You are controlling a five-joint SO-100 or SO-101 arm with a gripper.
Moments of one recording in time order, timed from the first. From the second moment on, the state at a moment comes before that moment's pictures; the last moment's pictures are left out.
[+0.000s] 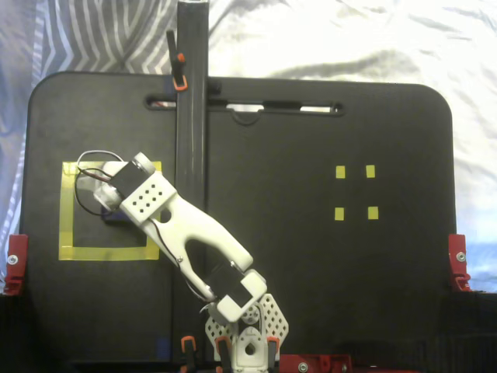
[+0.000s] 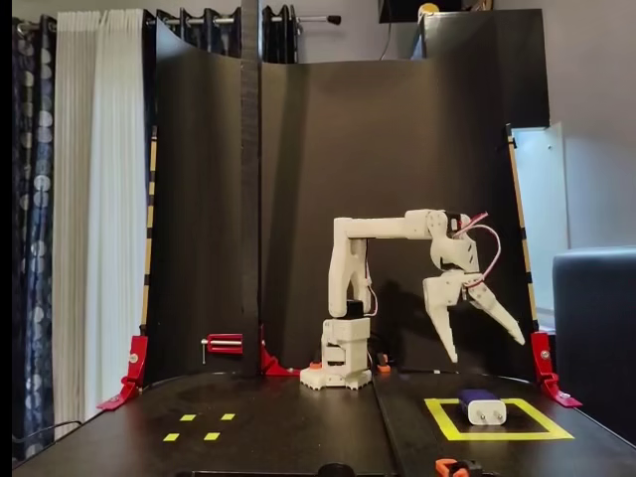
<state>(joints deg) -43.5 90.4 88.9 80.4 -44.6</state>
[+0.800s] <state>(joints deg) -25.0 100.7 88.9 71.6 -39.6</state>
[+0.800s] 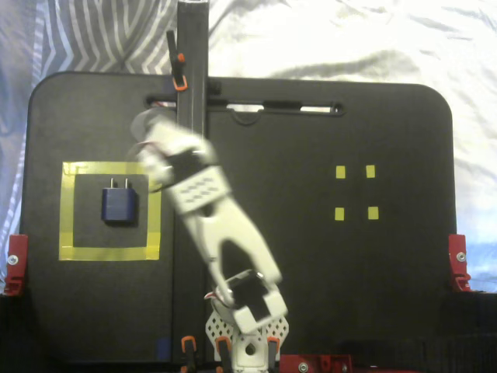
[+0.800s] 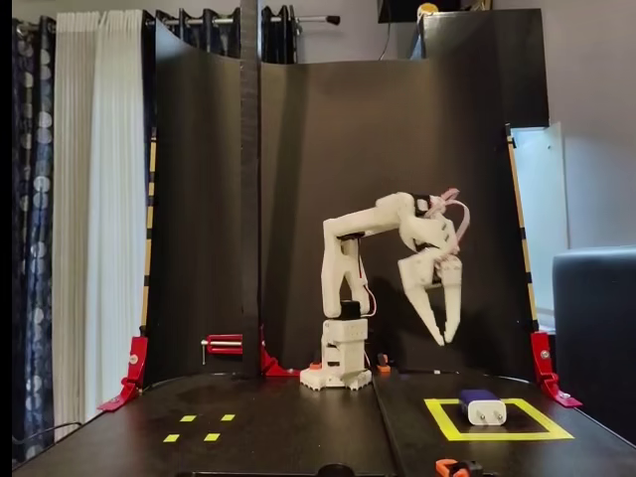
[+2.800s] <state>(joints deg) -0.6 186.6 179.1 23.0 -7.4</state>
